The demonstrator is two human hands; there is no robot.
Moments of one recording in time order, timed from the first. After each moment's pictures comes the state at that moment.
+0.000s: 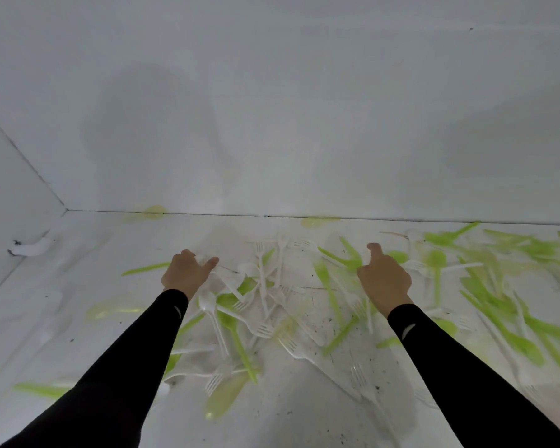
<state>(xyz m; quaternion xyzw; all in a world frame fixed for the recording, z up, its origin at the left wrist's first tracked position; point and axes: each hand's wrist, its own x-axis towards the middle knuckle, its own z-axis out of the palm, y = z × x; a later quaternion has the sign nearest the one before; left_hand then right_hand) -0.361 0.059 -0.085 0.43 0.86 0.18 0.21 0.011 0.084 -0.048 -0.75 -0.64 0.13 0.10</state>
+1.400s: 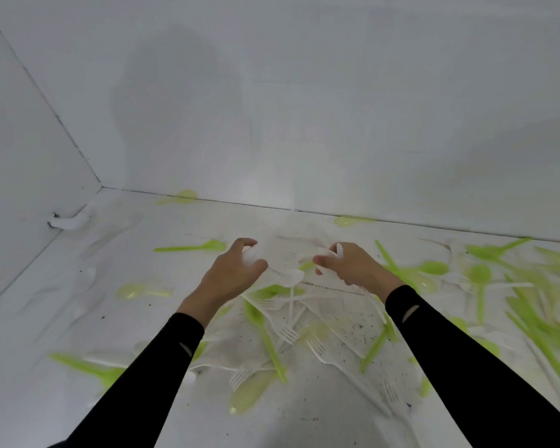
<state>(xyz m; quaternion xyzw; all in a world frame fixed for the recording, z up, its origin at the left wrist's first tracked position) -0.321 0.012 -0.034 0.52 0.75 0.28 0.31 -0.081 0.105 -0.032 -0.52 -0.69 0.49 0.14</state>
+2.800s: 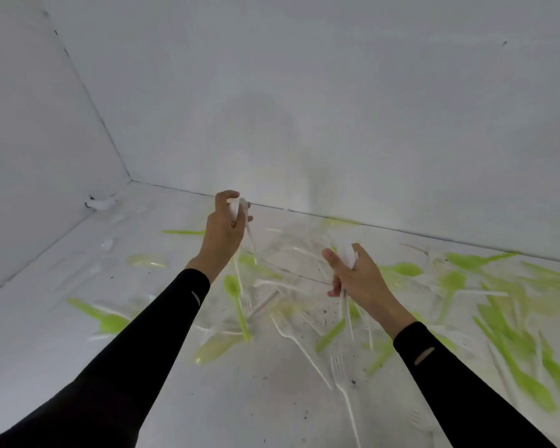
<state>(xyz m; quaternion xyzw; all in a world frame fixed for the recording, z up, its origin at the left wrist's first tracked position) -0.260 0.020 0.000 0.49 0.67 0.54 0.12 0.004 0.041 -0.007 -0.47 -0.62 0.54 0.32</state>
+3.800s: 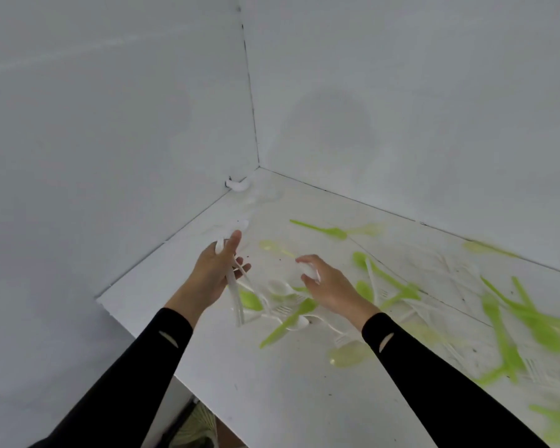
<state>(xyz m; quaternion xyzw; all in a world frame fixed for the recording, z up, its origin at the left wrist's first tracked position) -0.451 -0.185 -0.008 0.10 0.63 0.68 0.37 -0.264 -0.050 -0.039 -0.32 -0.84 0.42 0.08</state>
